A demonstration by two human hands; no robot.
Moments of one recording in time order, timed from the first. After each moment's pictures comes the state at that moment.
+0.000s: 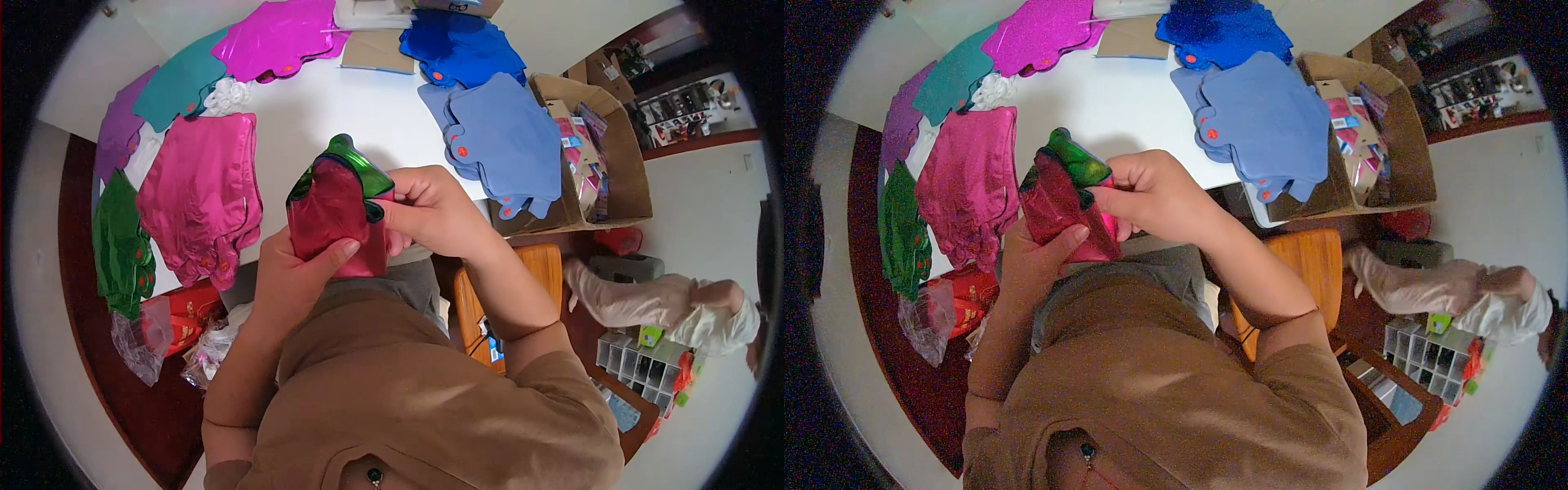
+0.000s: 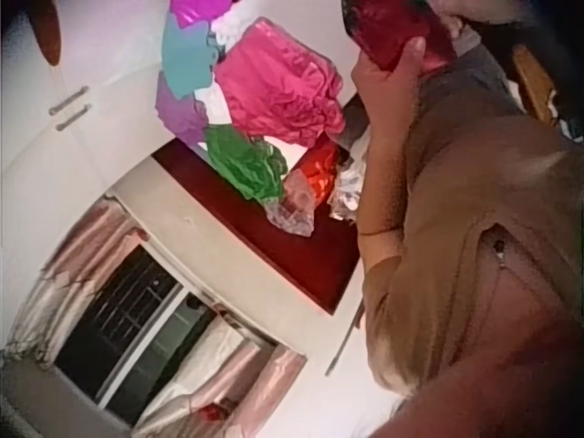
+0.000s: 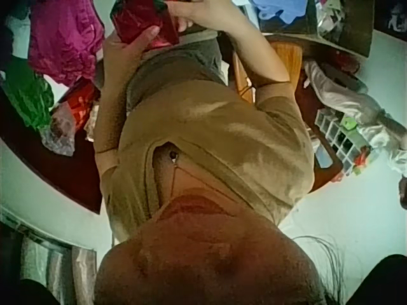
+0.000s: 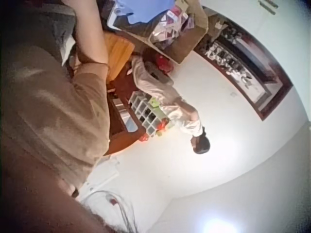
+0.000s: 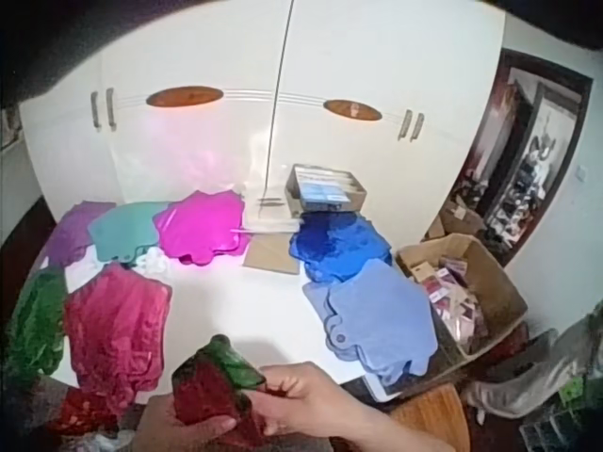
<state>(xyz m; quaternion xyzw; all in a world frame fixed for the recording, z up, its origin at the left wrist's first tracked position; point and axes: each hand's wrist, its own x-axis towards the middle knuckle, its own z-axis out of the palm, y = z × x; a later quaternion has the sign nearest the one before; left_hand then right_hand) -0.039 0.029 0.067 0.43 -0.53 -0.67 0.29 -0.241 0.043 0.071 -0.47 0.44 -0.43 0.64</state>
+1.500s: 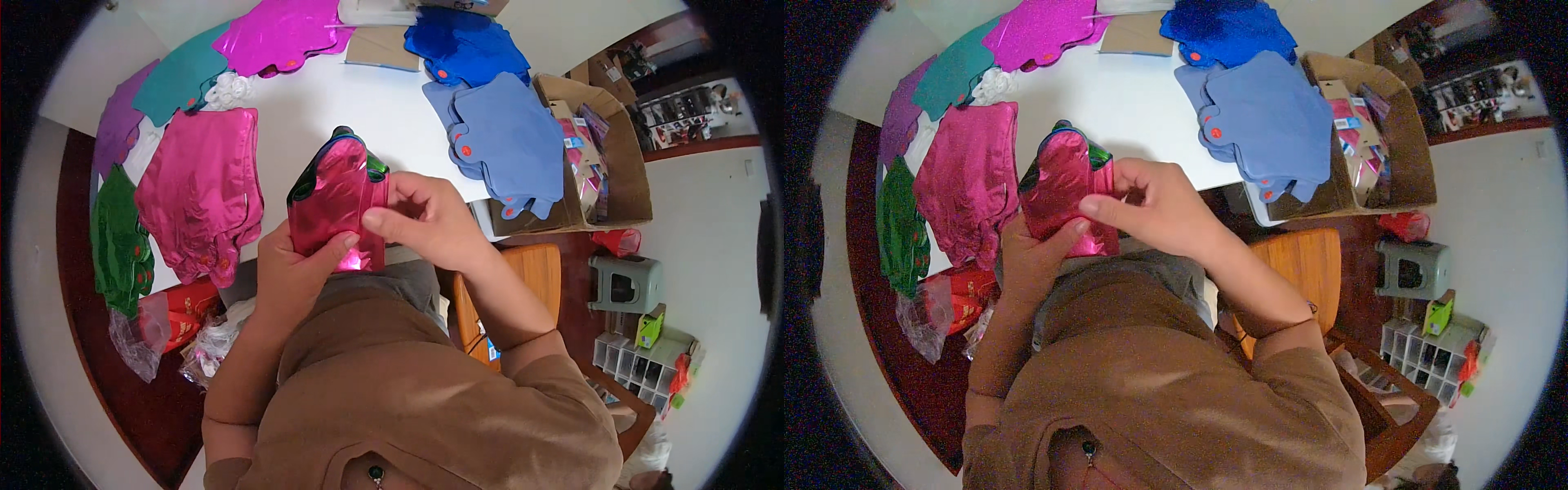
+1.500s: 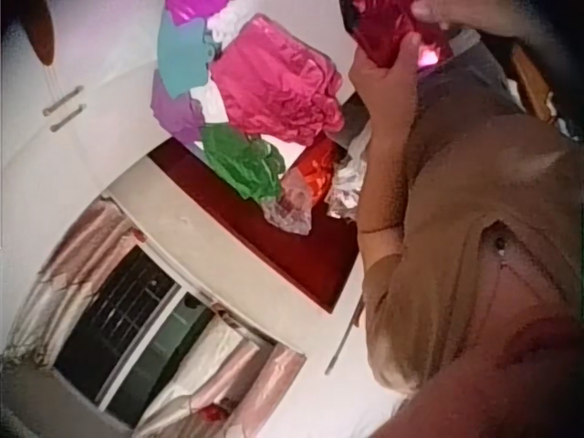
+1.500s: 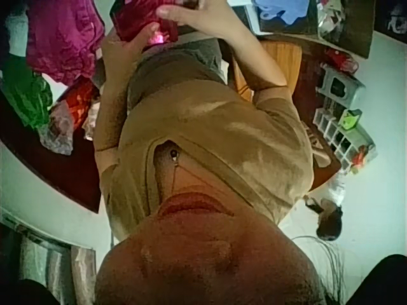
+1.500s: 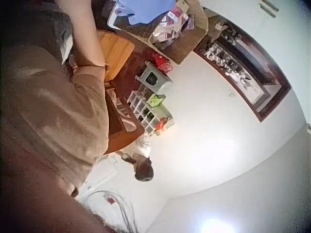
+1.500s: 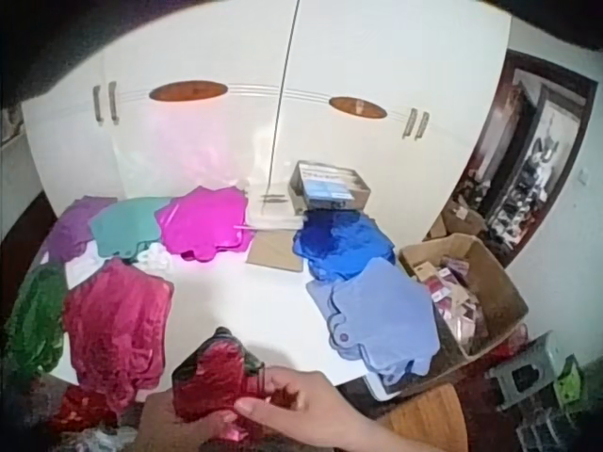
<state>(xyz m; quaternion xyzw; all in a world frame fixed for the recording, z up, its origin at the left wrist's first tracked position) -0.043 0.028 0.054 0.40 -0.56 -0.62 0.37 -0.231 0.051 0.061 -0.50 0.49 -0.45 0.55</state>
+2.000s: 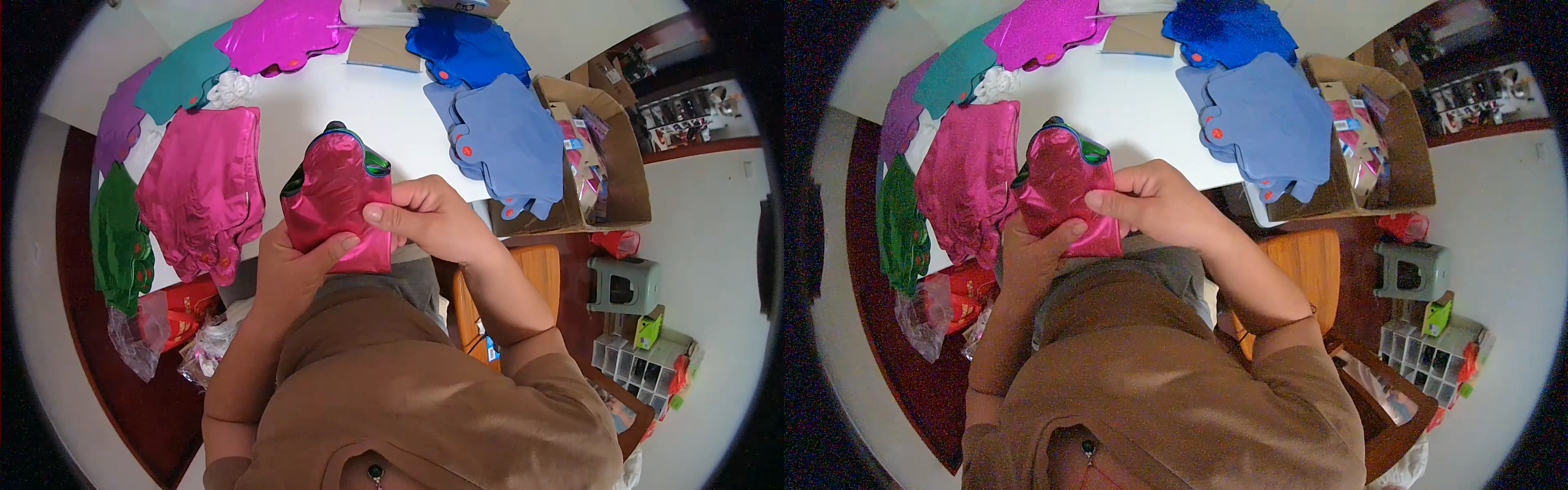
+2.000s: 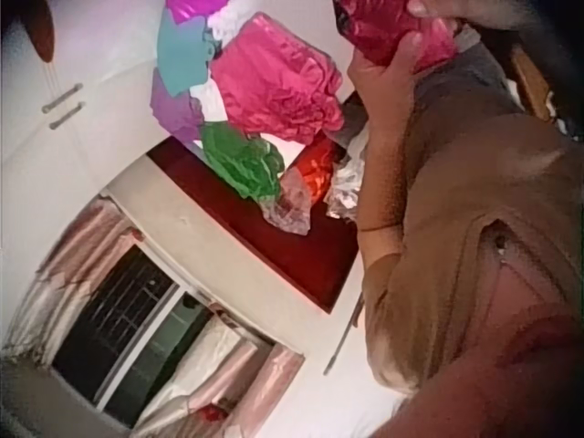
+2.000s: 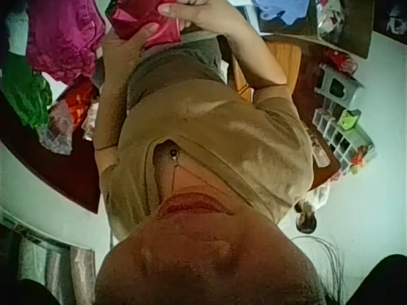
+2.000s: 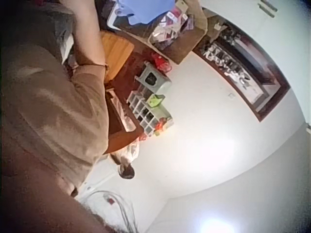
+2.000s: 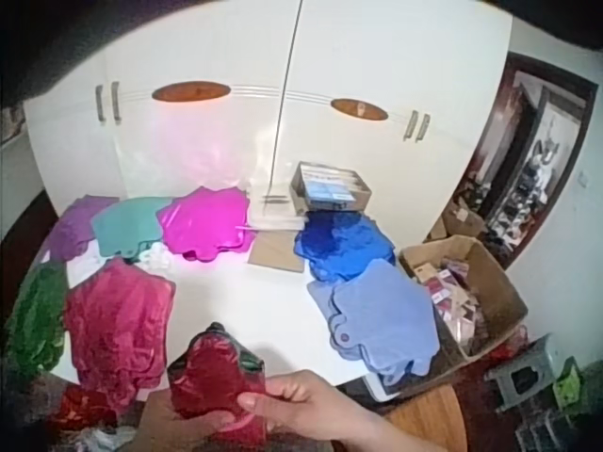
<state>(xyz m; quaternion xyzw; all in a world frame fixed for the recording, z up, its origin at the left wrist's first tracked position) -0.040 0.027 0.052 0.36 -0.47 -0.71 0.38 -0.239 0.046 0.068 -0.47 0.45 -0.38 0.66</state>
